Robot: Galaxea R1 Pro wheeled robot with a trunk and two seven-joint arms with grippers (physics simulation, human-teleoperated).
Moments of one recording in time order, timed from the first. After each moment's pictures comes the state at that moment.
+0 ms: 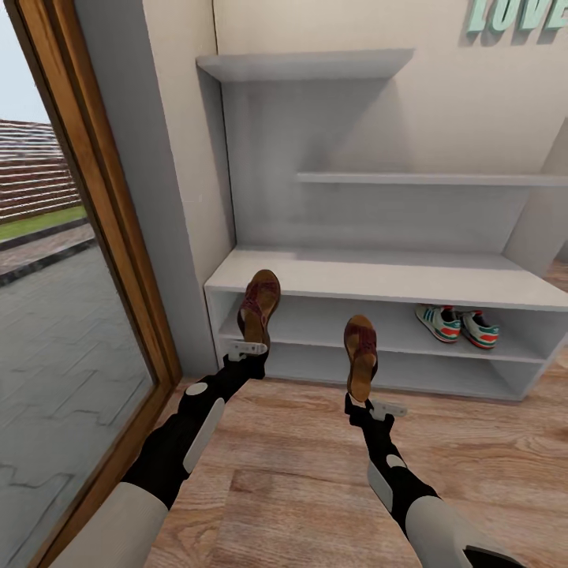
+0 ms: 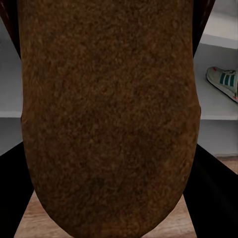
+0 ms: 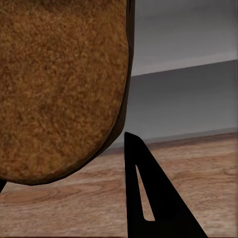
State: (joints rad) left arm -0.63 -0.07 -0.27 -1.09 0.27 0.28 -0.08; right arm -0.70 0.08 -0.23 -0.28 0.03 -0.52 0.00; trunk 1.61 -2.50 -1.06
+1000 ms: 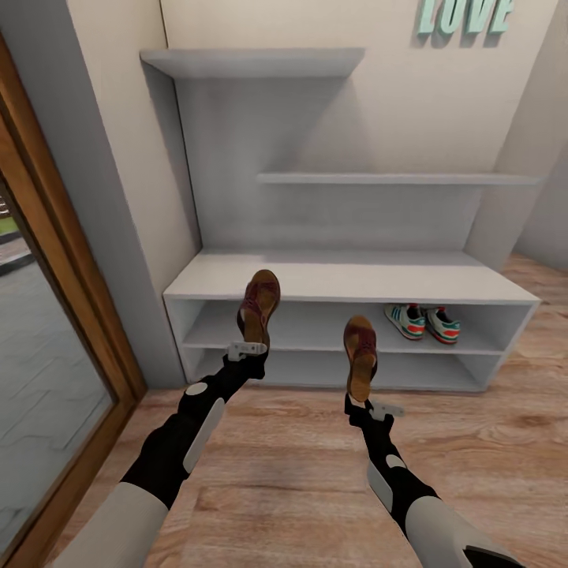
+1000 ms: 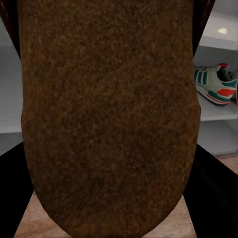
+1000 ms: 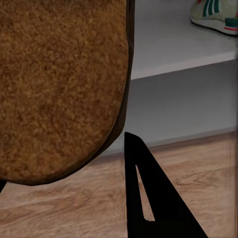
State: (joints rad) left arm -0.63 -0.07 -0.27 -1.09 0.26 0.28 -0.08; right arm -0.70 0.08 -0.23 -0.28 0.03 -0.52 0.00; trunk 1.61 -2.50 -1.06
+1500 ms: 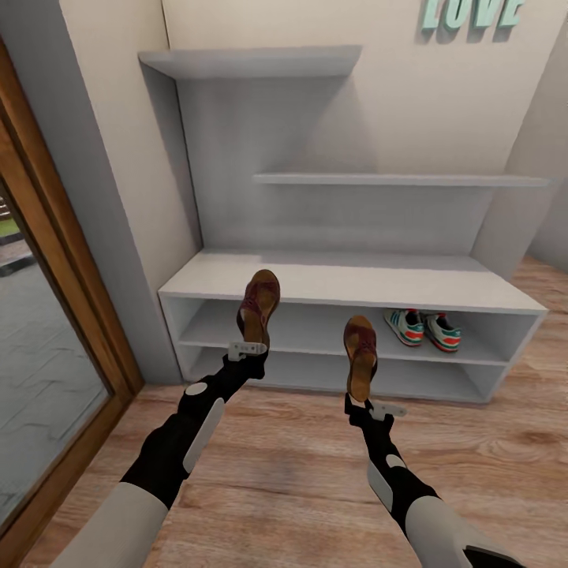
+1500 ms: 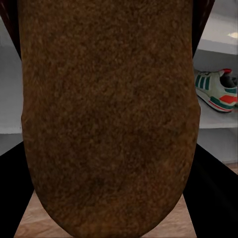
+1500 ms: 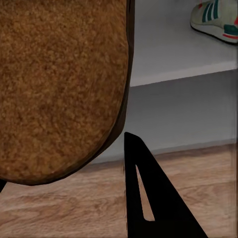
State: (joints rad) left arm -0.63 -0.07 -0.27 -1.09 0.26 0.28 -0.08; right arm -0.70 0.08 -0.23 -0.28 0.03 -0.52 0.00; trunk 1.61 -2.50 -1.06
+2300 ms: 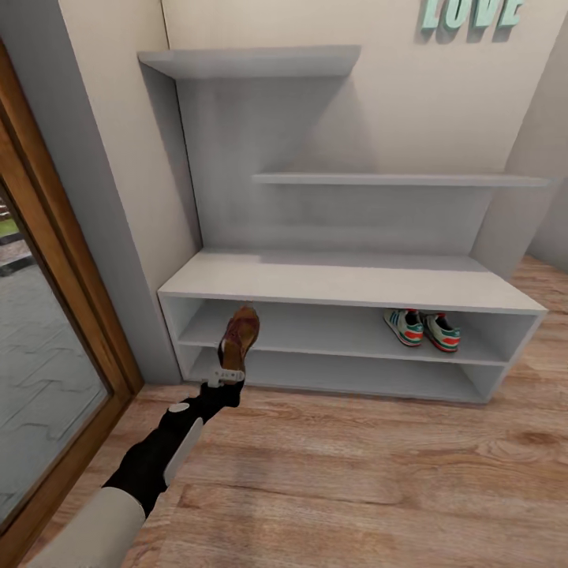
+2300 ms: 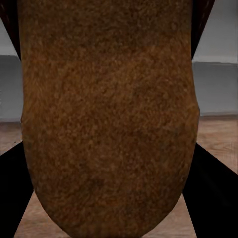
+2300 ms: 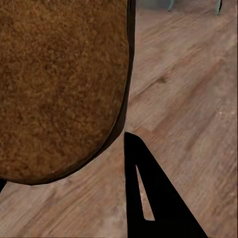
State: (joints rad) left arm -0.63 0.03 -0.27 -0.88 0.27 0.27 -0.09; right arm -0.70 -0.59 -0.42 0.03 -0.40 -0.50 0.02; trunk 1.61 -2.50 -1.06
